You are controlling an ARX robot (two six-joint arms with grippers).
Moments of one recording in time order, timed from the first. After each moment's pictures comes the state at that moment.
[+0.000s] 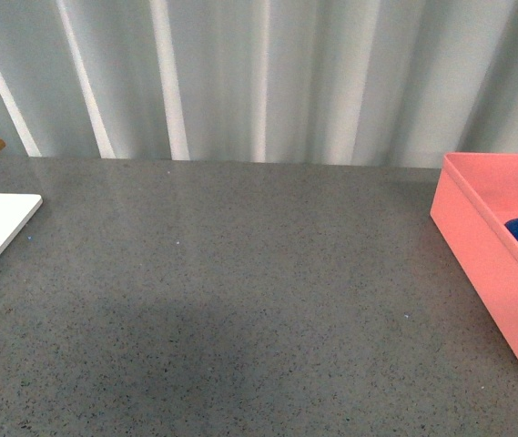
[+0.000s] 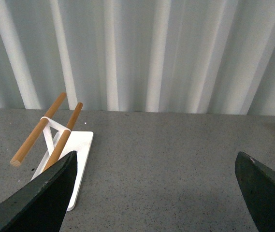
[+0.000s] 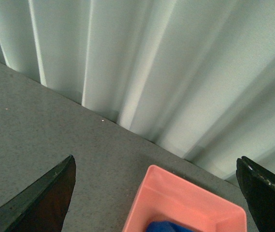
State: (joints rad) left arm 0.00 0.00 0.02 0.00 0.00 0.00; right arm -0.03 1.27 1.01 -0.02 -0.30 -0.39
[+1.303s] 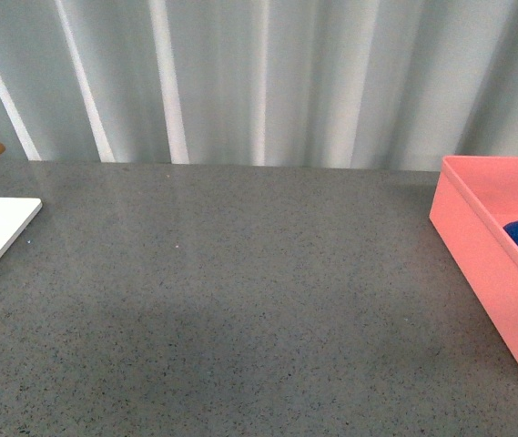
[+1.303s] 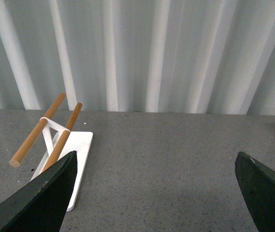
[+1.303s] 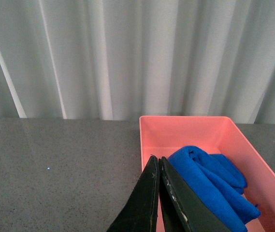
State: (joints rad) left arm 0.00 0.00 0.02 0.00 0.00 0.00; right arm 0.00 0.43 0.05 0.38 -0.01 -0.02
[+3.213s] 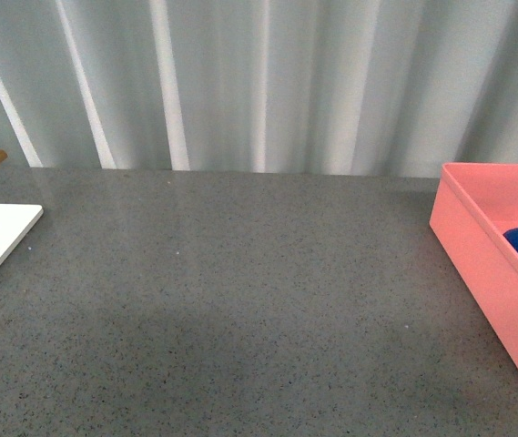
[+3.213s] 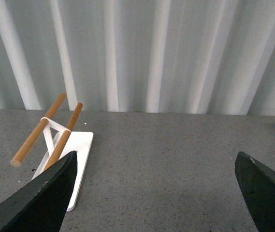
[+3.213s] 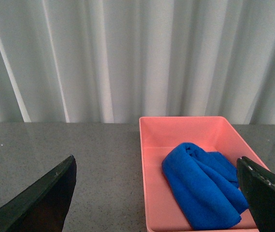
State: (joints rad) left arm 0.00 0.00 0.02 0.00 0.00 0.00; right arm 0.00 0.00 0.02 0.00 0.00 -0.01
